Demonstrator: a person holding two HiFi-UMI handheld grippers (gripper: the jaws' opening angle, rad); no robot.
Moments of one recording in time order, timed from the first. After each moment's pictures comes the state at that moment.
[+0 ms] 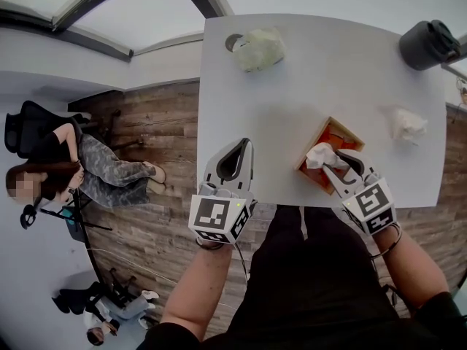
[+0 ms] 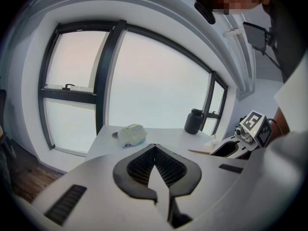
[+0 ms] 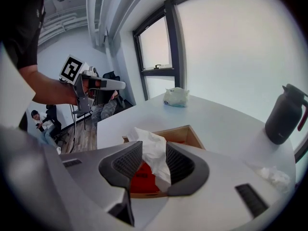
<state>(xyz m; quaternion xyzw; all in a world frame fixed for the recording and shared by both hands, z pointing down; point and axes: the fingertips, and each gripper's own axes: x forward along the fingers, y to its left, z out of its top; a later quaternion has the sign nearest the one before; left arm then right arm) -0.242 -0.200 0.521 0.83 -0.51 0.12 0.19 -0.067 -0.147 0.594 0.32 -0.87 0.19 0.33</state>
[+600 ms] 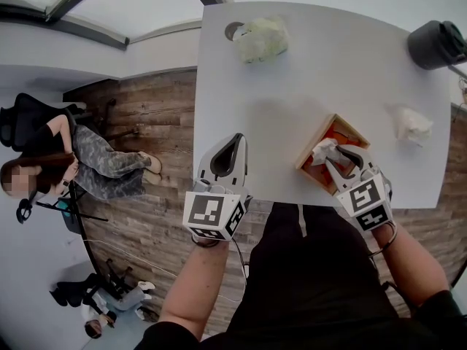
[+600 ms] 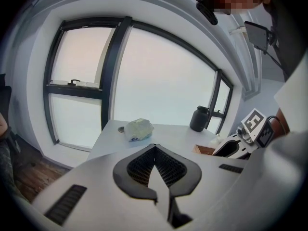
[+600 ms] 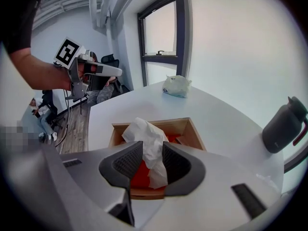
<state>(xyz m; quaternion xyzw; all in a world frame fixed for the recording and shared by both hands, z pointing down) -0.259 -0.206 0.545 0.81 -0.53 0.13 0.21 -0.062 -0.156 0.624 0.31 -0.84 0.17 0.42</state>
